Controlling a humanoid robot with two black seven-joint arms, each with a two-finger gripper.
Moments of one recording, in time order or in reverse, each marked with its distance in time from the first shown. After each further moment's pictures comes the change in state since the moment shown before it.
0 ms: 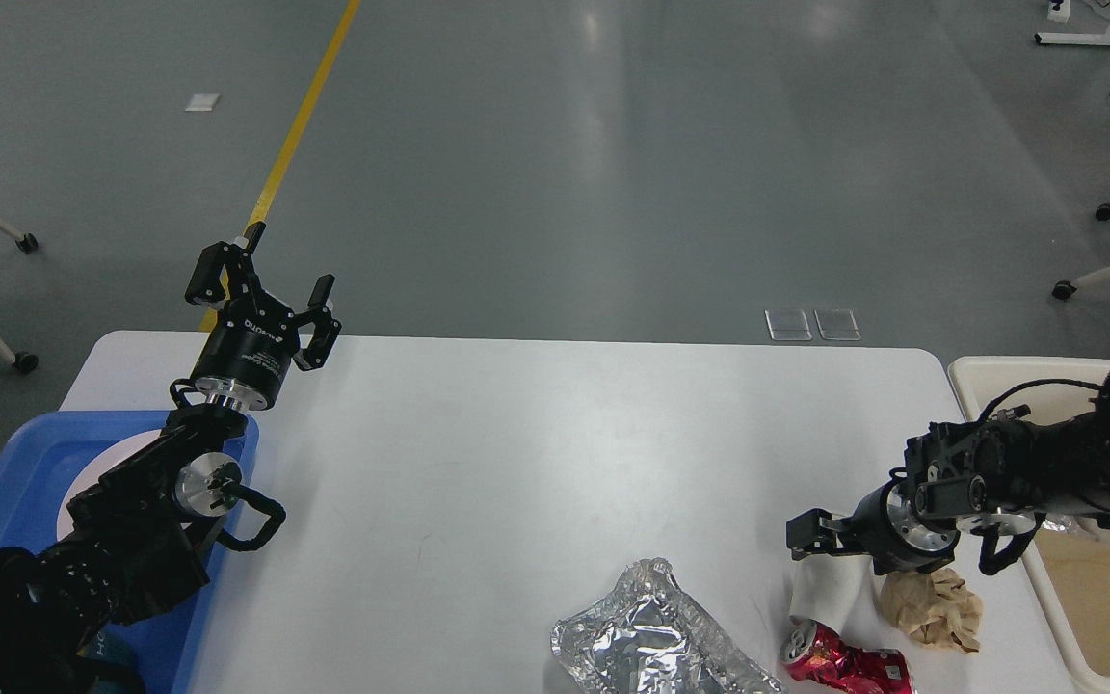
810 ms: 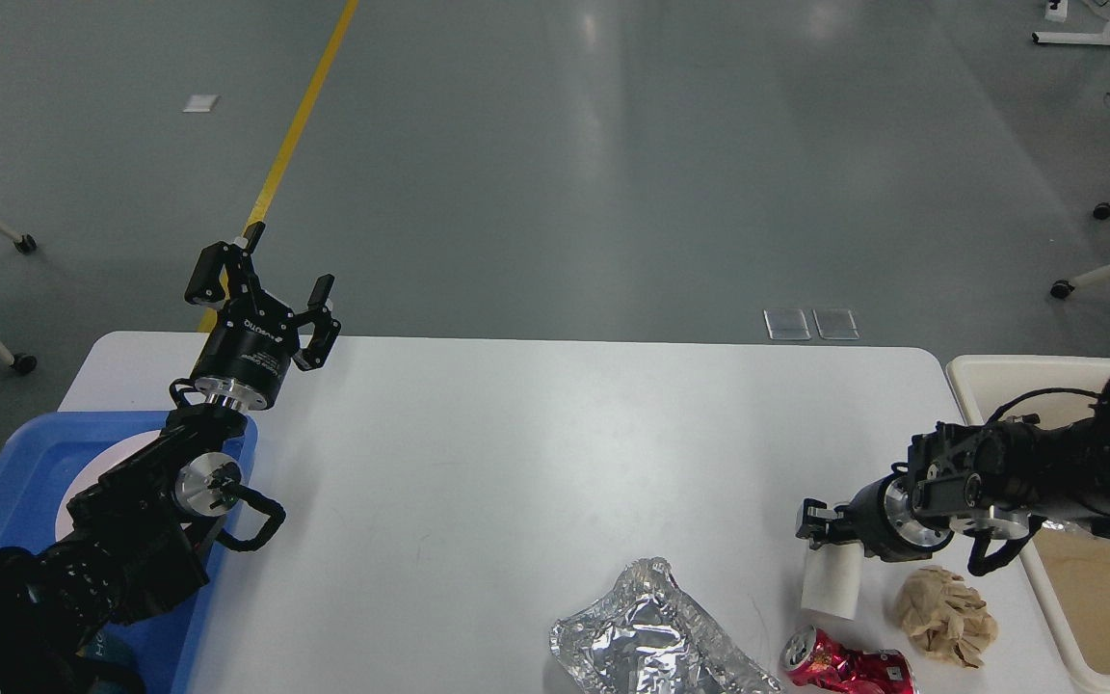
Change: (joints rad) left arm 0.000 0.000 0.000 0.000 0.000 0.000 0.000; right arm -0.005 -0.005 0.012 -0.009 0.084 -0.059 0.002
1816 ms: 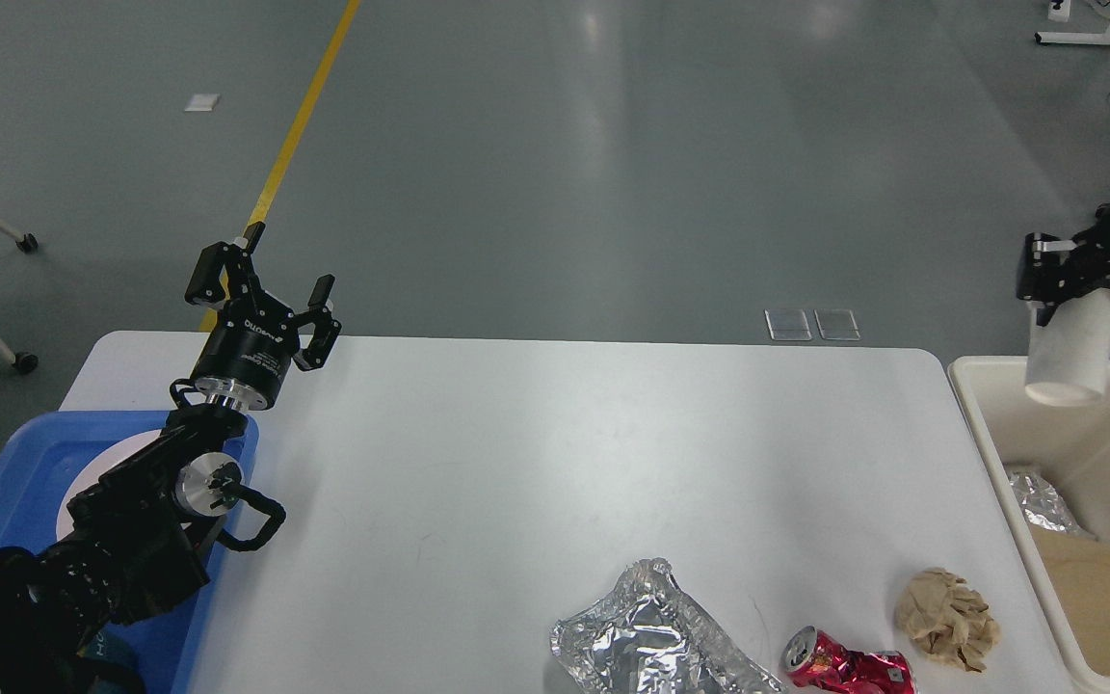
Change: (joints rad) left arm 0.000 0.000 0.000 0.000 0.000 0.000 0.000; right arm 0.663 -0.209 -0.363 -0.084 -0.048 0.643 -0.004
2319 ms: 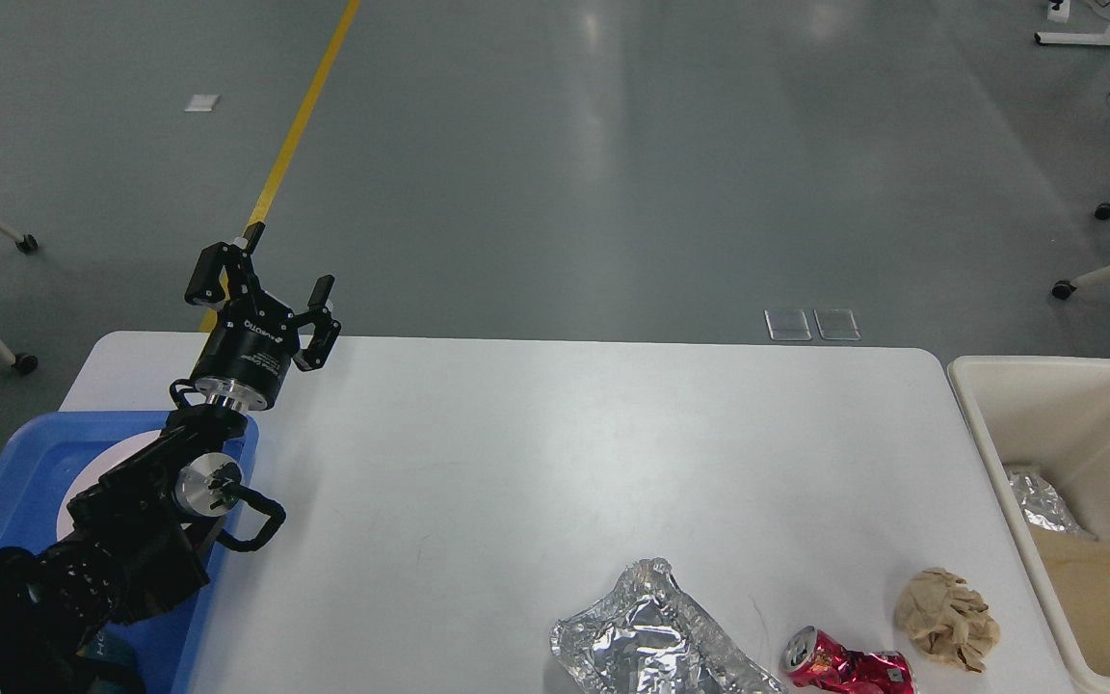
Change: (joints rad) left arm 0.000 0.000 0.000 0.000 0.000 0.000 0.000; right arm -0.222 -0.297 0.022 -0.067 0.011 -0.448 0.000
